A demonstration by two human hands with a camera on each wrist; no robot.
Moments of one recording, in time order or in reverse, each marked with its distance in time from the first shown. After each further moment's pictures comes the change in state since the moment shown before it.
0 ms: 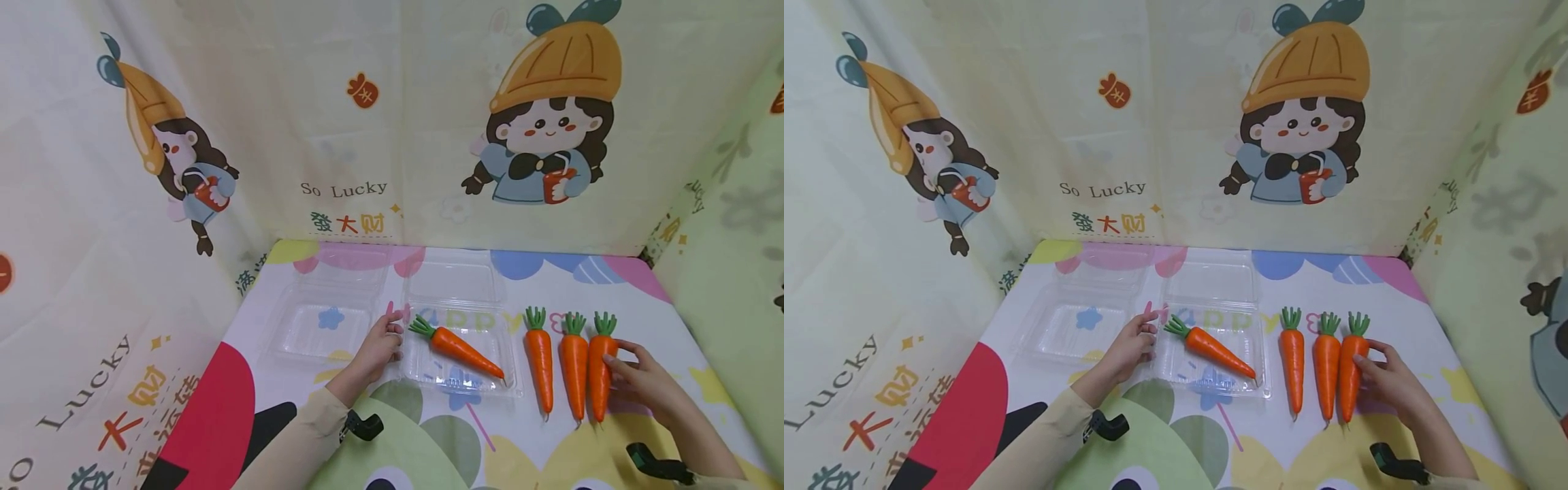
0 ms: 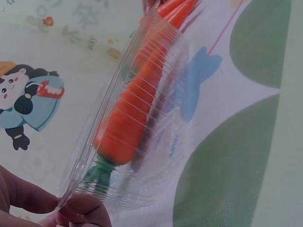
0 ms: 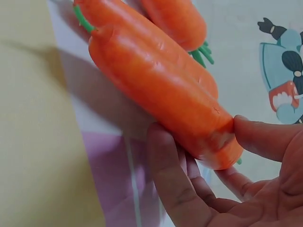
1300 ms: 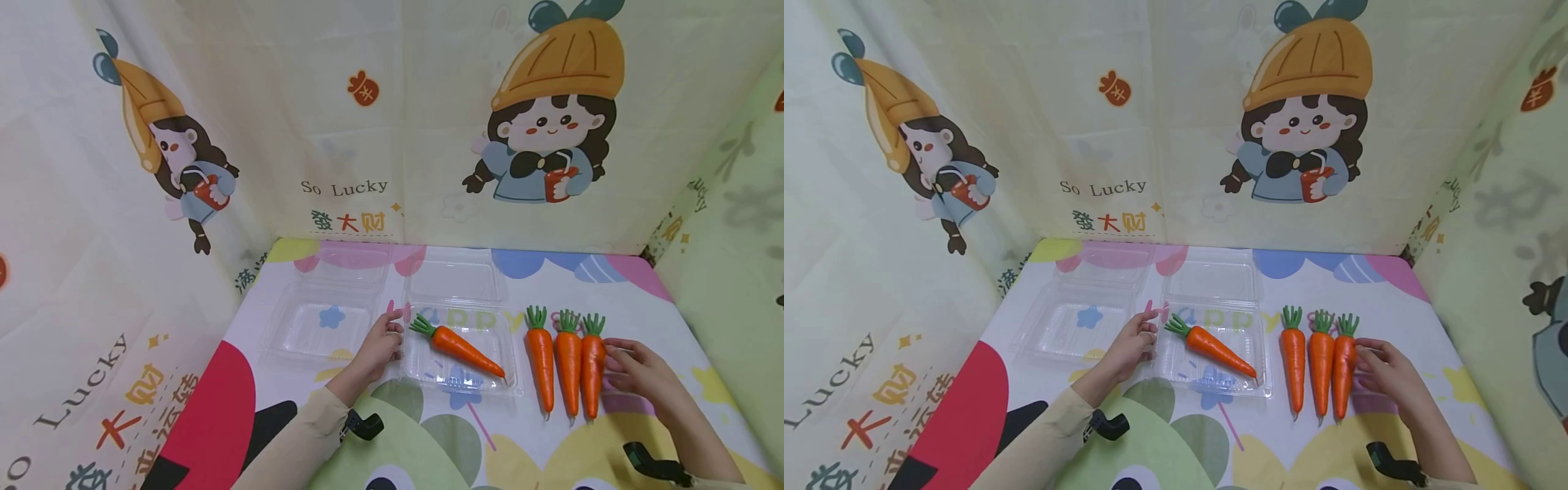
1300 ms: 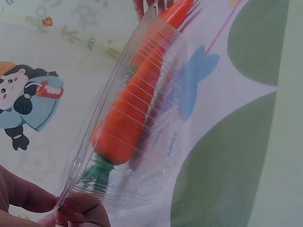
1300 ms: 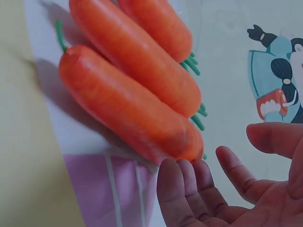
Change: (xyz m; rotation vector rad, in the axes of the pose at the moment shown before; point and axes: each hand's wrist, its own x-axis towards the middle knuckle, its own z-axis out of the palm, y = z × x) left_hand -0.001 0.000 -0.001 0.001 -0.015 0.024; right_hand -0.003 -0.014 0.004 -0.044 0.086 -0.031
